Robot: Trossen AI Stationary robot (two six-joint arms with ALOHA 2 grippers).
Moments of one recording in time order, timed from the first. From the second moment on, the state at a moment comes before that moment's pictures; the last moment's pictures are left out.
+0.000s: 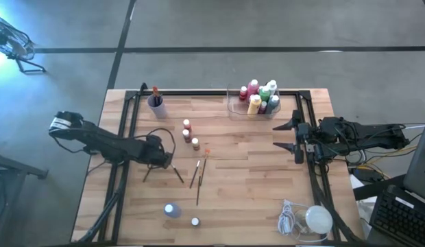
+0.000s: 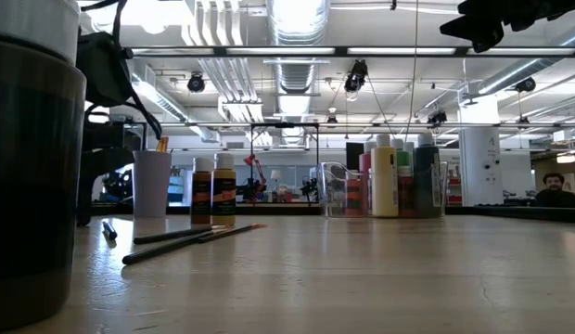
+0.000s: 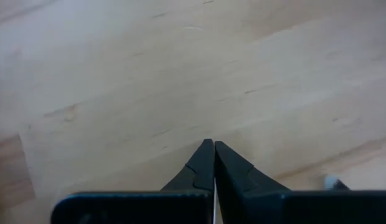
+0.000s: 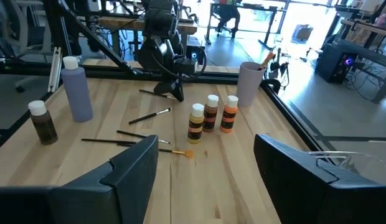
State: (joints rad) left arm -0.19 1.24 0.48 -0.70 -0.41 -1.42; right arm 0.09 0.45 0.57 -0.34 0.16 -0.02
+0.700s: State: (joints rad) left arm -0.19 1.02 0.69 -0.78 -0.78 -1.05; right arm 0.09 0.45 0.57 -0.34 0.16 -0.02
